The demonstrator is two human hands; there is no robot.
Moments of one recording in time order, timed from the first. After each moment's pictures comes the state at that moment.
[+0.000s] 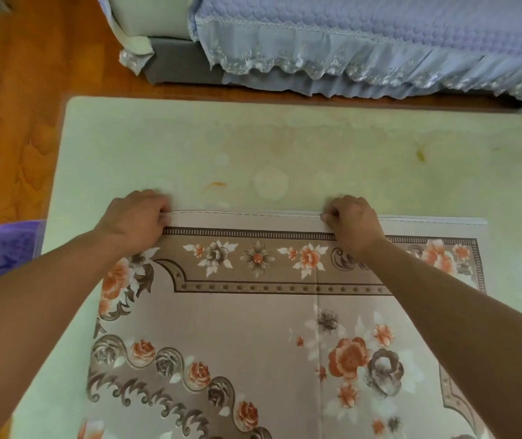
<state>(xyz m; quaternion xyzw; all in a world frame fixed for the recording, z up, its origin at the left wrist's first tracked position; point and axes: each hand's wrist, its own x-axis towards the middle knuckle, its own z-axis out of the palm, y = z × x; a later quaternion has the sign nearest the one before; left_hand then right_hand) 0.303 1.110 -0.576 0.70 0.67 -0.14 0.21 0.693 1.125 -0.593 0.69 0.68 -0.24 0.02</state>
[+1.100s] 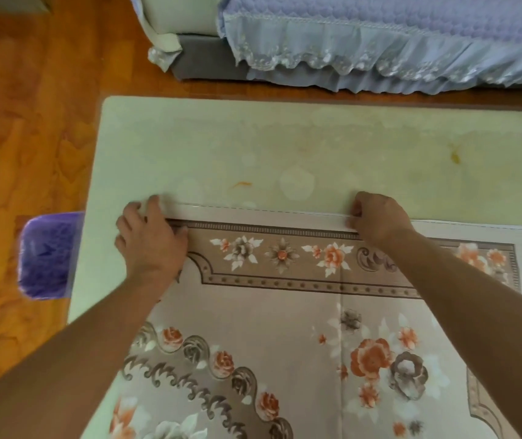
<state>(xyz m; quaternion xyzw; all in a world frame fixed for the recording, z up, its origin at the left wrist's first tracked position) 0.321 1.054 -0.576 0.48 0.86 0.02 0.18 0.679 1.149 -0.578 0.71 0.65 -0.24 0.13</state>
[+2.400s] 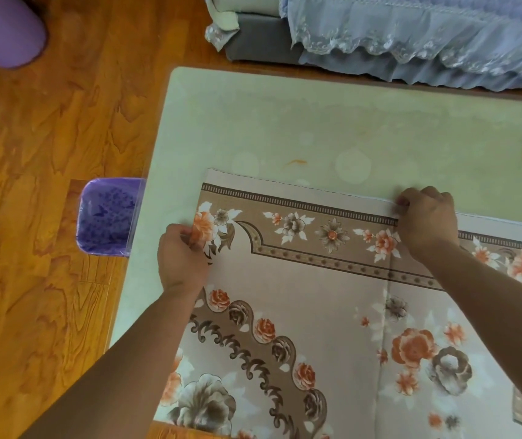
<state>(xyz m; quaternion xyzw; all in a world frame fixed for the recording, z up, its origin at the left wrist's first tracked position) 0.291 0.965 -0.592 0.29 0.89 0.22 0.26 0.652 1.108 -0.588 0.72 0.68 -0.13 0.02</state>
